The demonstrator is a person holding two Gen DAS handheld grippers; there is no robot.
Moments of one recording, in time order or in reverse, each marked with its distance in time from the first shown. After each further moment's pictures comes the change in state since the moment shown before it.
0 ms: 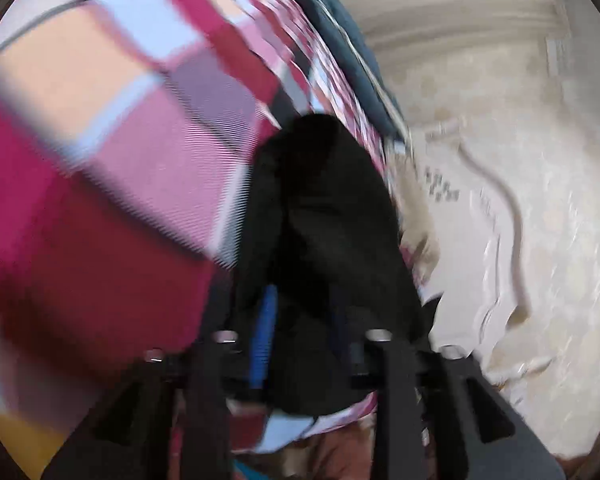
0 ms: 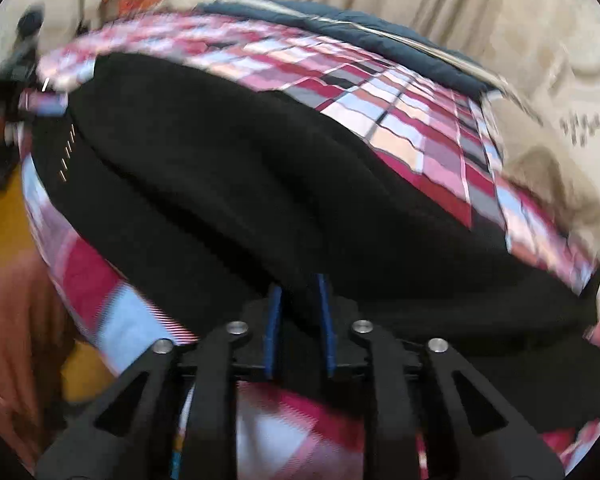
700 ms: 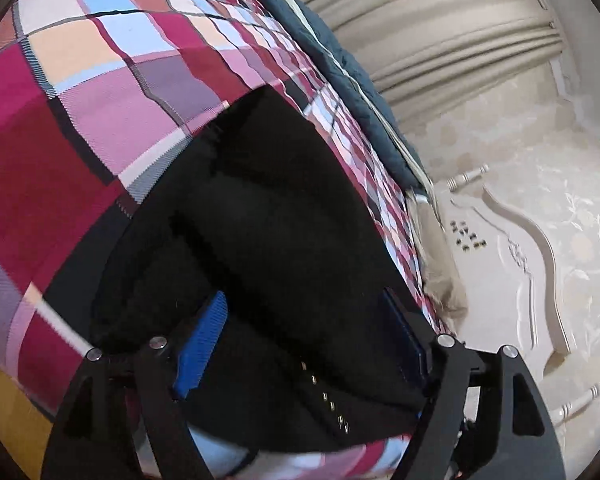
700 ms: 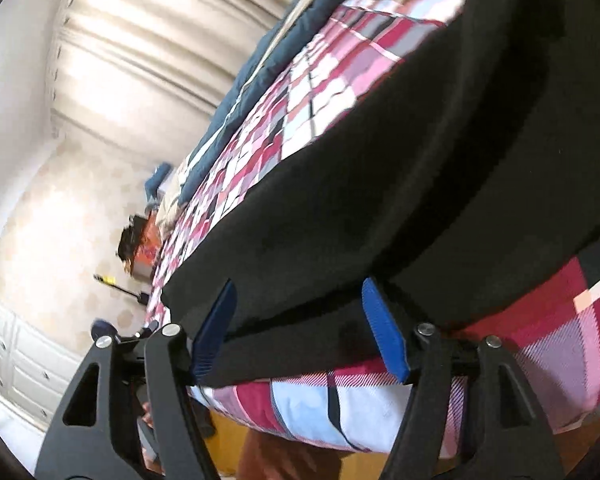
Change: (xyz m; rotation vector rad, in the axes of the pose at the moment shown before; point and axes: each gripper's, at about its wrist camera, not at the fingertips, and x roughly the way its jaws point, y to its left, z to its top) left arm 0.054 -0.056 -0.039 0.021 -0.265 0.131; right arm 0.007 -0.067 -0.055 1.027 -0.210 0.479
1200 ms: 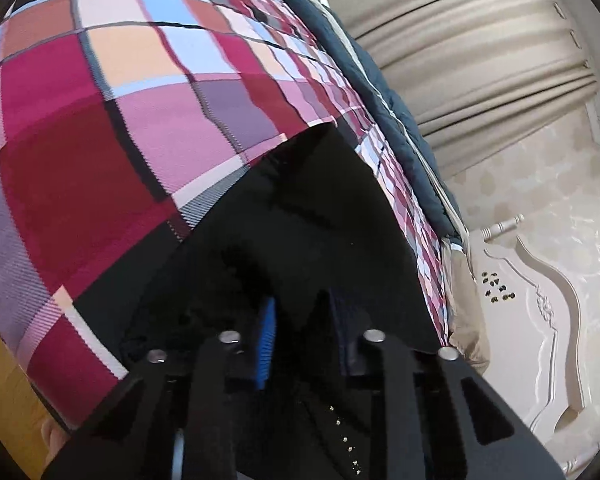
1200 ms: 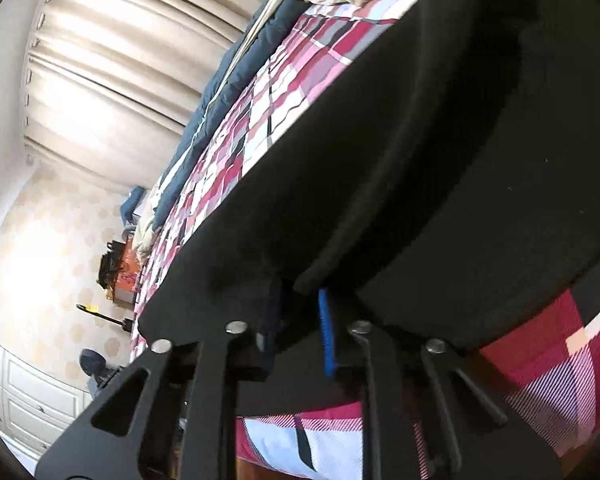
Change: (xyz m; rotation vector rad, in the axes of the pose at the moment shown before) left arm 0.004 0.013 0.003 -0.120 -0.123 0.131; right arm 0.010 -0.018 0.005 0.077 -0.047 -0.077
